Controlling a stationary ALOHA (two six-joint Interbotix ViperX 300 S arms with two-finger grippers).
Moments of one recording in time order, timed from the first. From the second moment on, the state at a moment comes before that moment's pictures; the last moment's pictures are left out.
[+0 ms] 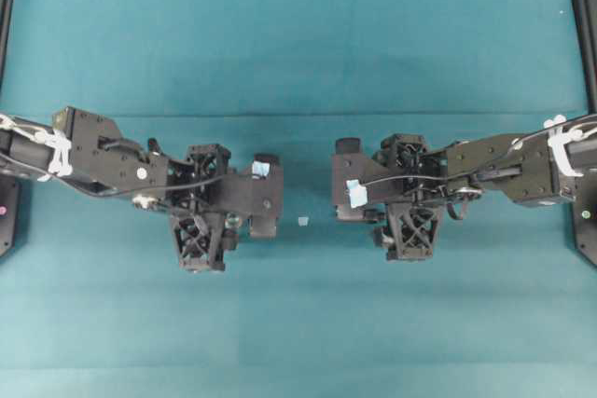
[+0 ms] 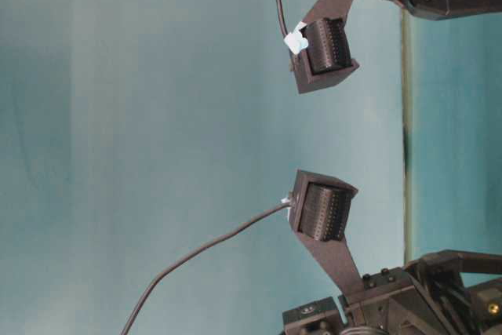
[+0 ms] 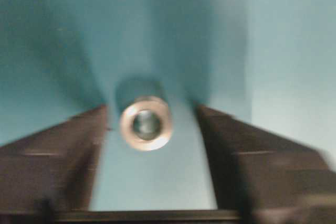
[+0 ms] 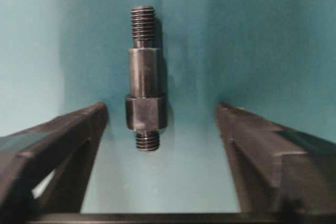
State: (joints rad) left arm -0.01 0.15 0.61 0.02 0.41 0.01; right arm -0.03 0.10 0.71 0.00 0.41 -0.03
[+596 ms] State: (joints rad) left arm -0.01 0.15 0.62 0.02 0.41 0.01; right arm -0.02 0.11 0.70 0.01 0.41 -0.03
